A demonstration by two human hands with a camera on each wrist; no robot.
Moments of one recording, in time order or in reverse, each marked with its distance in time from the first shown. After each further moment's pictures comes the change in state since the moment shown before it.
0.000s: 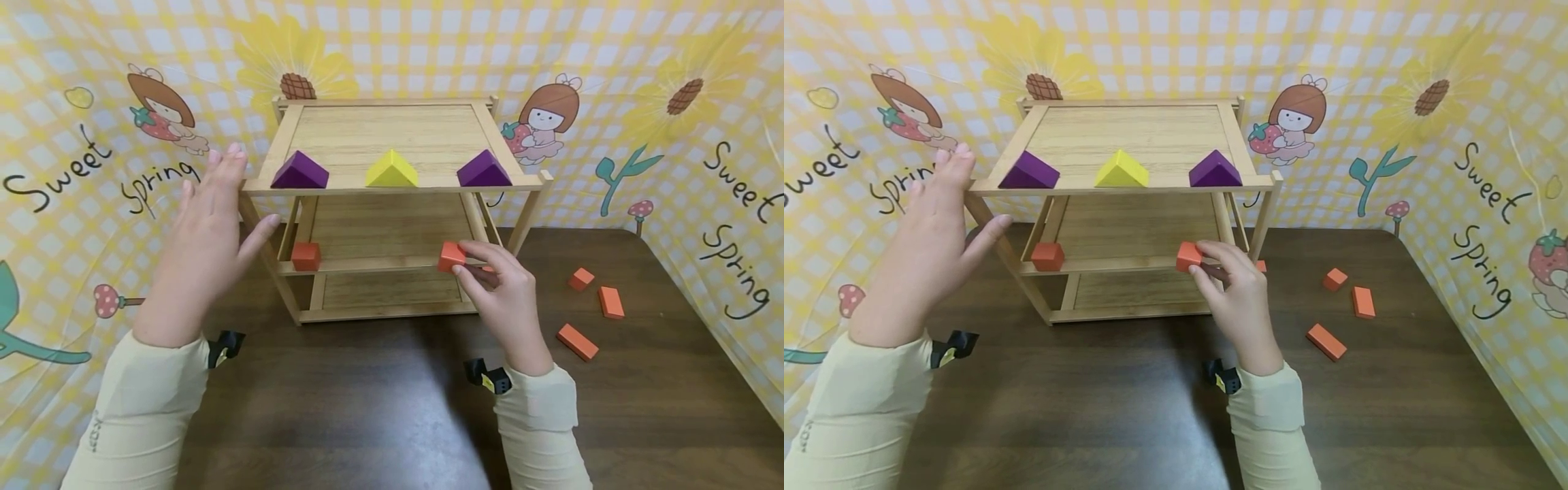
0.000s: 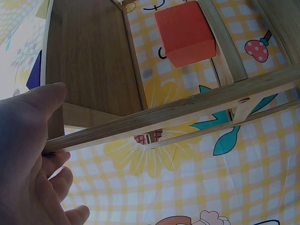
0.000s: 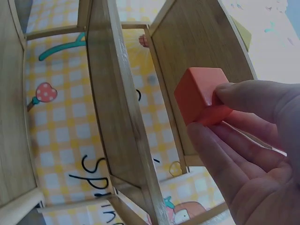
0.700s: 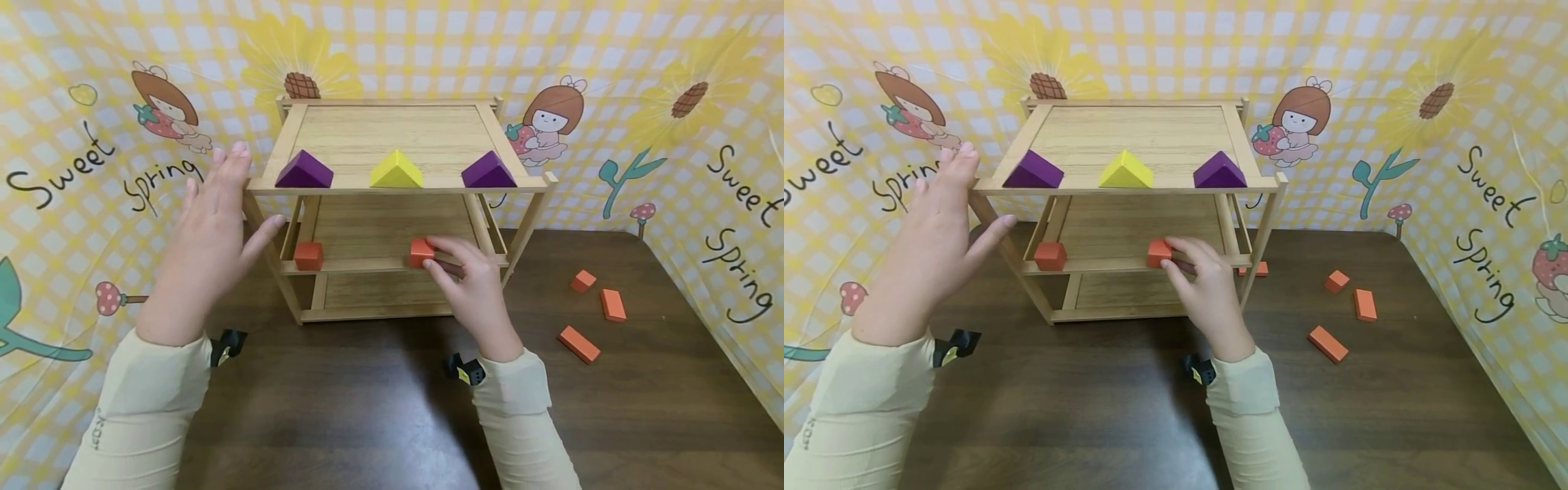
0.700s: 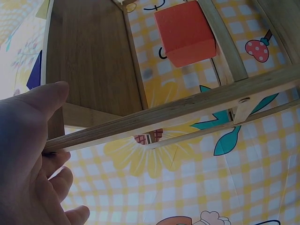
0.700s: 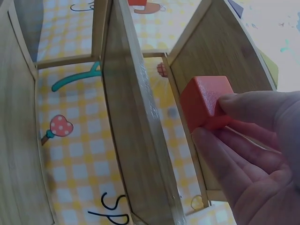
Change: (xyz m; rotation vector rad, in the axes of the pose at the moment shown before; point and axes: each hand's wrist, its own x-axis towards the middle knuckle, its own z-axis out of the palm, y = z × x) left_hand 0.000 0.000 0.001 0.004 0.002 0.001; right_hand 0.013 -0.004 0.037 0.038 -0.090 0.015
